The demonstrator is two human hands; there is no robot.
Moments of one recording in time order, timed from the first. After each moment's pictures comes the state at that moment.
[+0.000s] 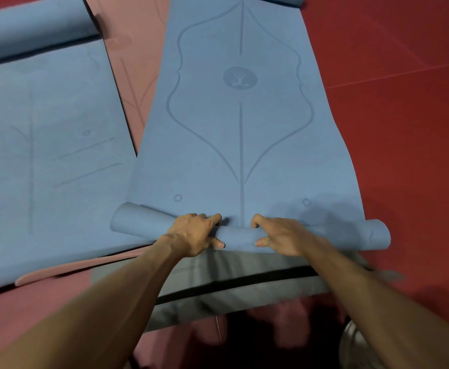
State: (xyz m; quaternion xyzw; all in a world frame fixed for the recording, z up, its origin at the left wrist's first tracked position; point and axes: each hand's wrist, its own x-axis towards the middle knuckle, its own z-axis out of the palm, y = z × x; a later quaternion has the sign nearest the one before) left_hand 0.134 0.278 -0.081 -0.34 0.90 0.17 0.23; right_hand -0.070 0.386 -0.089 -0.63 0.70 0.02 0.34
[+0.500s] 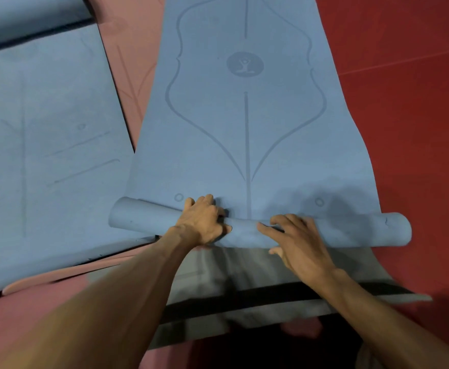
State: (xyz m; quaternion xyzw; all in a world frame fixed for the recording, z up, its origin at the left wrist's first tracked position) left_hand 0.114 0.254 -0.104 -0.38 0.89 0.19 0.17; right_hand -0.063 0.409 -0.127 -0.70 0.70 -0.07 0.03
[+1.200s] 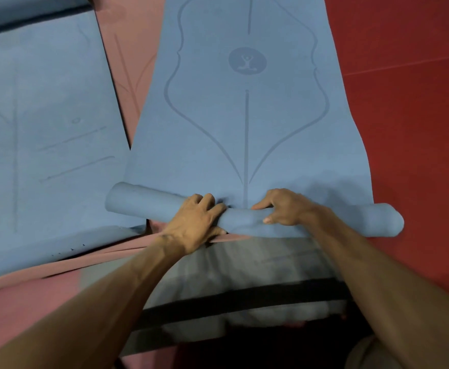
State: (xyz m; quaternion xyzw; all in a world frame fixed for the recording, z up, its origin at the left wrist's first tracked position) left_hand 0.128 0.249 -0.110 -0.28 0.95 0.14 0.05; right_hand -0.113 0.309 -0.110 -0.62 0.69 0.04 0.38
